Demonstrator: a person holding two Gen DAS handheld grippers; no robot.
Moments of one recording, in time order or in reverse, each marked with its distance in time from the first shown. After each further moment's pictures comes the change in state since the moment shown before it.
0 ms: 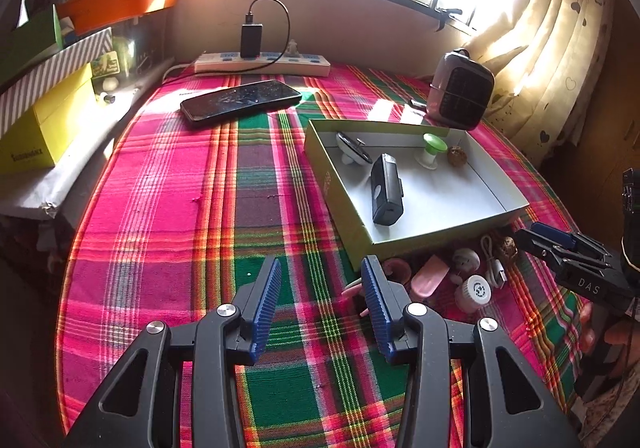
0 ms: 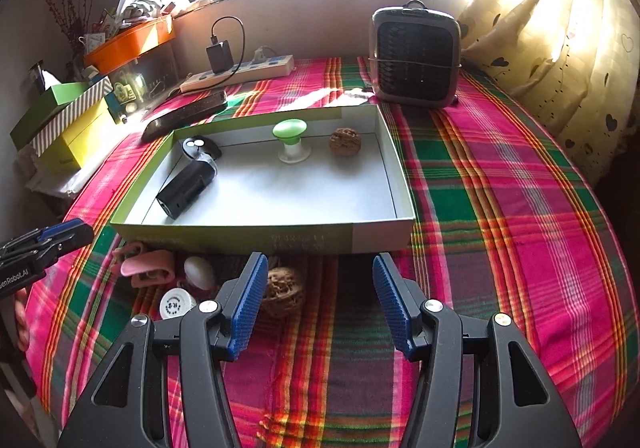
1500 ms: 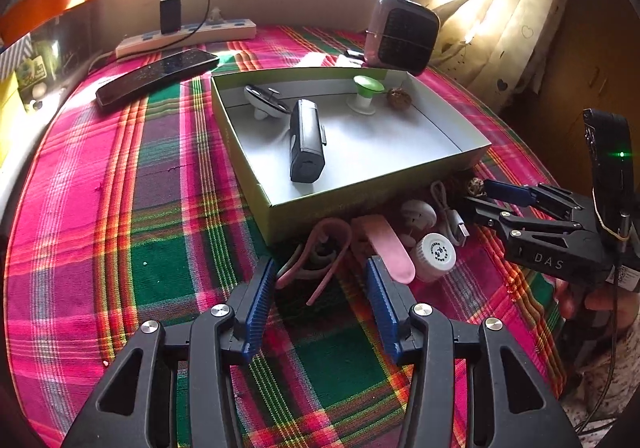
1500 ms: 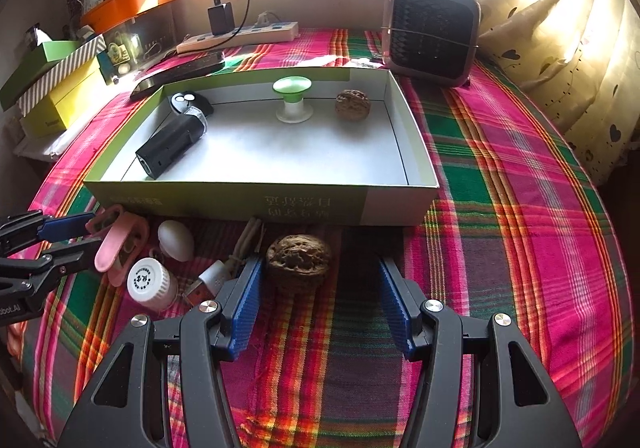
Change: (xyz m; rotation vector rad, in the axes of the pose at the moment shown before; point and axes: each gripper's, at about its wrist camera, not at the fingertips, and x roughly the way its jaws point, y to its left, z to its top) left arm 0.034 -0.042 -0.010 0.123 0.114 -0.140; right arm 0.021 0.003 -0.006 -0.080 0.074 -0.041
